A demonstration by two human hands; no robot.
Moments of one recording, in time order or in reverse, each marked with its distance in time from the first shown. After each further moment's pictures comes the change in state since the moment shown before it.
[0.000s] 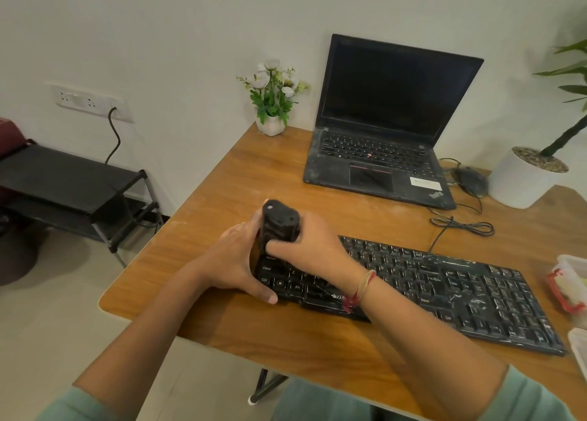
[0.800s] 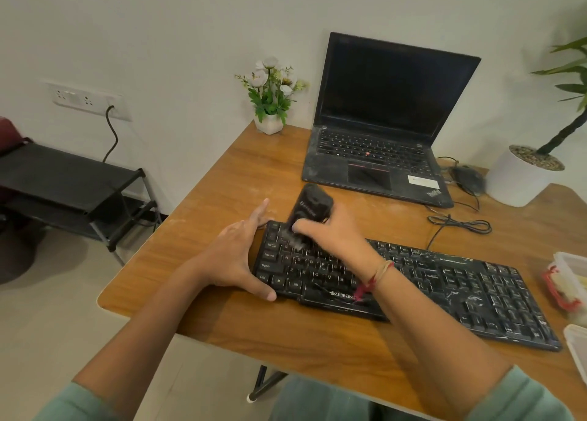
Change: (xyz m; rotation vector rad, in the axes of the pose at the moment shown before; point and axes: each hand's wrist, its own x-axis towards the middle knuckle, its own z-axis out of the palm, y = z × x) left_hand -0.002 0.001 0.000 0.028 -0.026 -0.081; right_hand 0.000 0.012 -0.027 0.138 0.141 0.189
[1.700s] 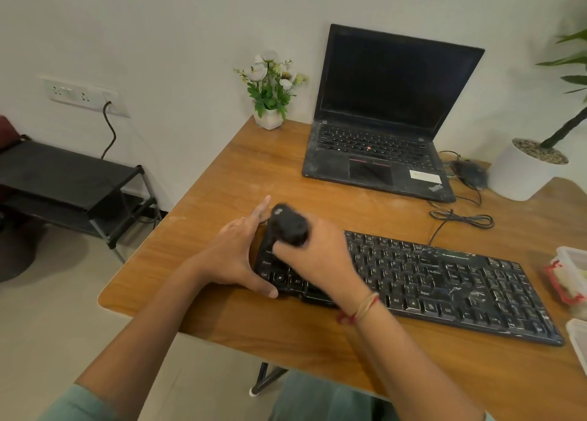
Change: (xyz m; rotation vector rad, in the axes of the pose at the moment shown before) left_hand 0.001 -0.003 0.001 -0.005 0.002 0.050; right_hand -0.031 -0.006 0.029 -0.176 0.057 -0.256
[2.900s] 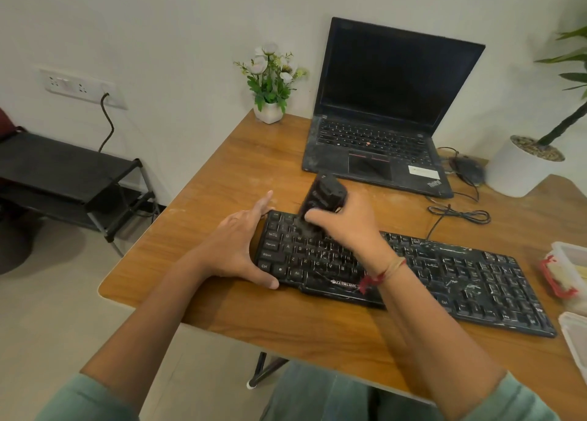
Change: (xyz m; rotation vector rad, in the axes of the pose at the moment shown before) left_hand -0.002 0.002 0.002 0.068 0.010 -0.036; right_hand 0.019 0.018 -0.037 0.160 0.017 0.273
